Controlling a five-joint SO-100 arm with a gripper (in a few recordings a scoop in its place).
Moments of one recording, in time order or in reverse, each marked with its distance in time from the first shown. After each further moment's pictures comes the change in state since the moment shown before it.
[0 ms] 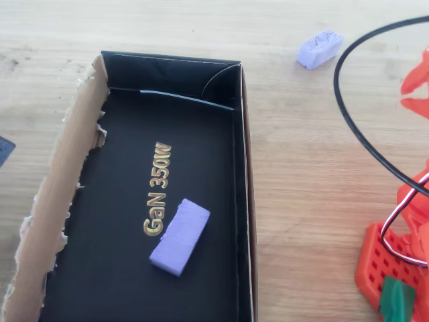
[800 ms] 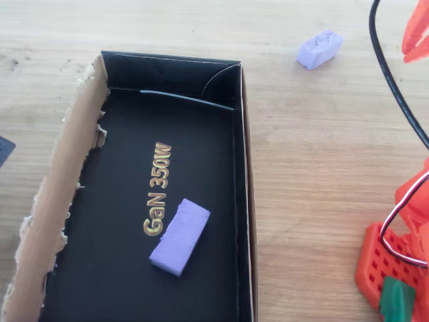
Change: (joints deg) arm -1.8 -56.3 -41.7 7.8 -4.9
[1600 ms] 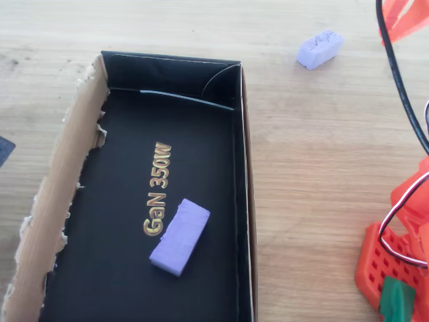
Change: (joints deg) arm -4.6 -13.2 -15.4 4.3 -2.1
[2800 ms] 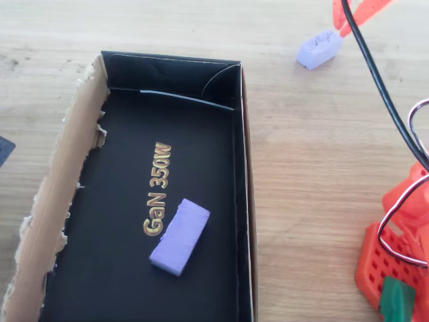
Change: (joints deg) arm -11.5 -11.4 -14.4 5.9 6.9
